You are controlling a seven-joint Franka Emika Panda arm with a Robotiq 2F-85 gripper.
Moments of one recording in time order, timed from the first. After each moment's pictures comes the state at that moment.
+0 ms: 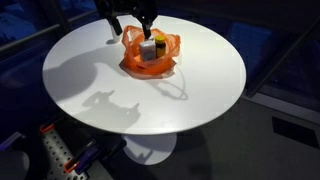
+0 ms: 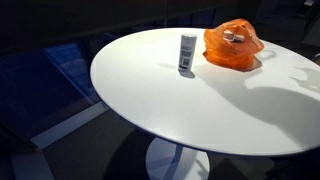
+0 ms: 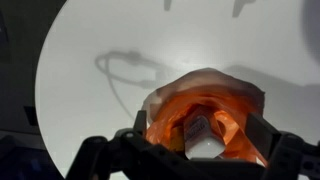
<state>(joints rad) -0.03 -0.40 -0.12 -2.57 -0.16 2.34 -0.30</state>
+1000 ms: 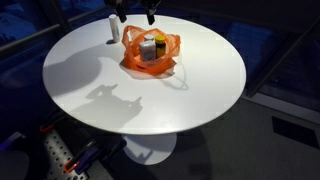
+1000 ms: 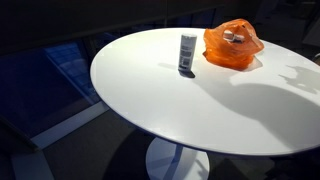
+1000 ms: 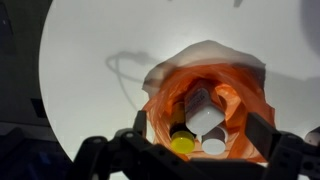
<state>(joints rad) -0.02 -0.35 -0.08 -2.48 -0.15 2.34 -0.24</state>
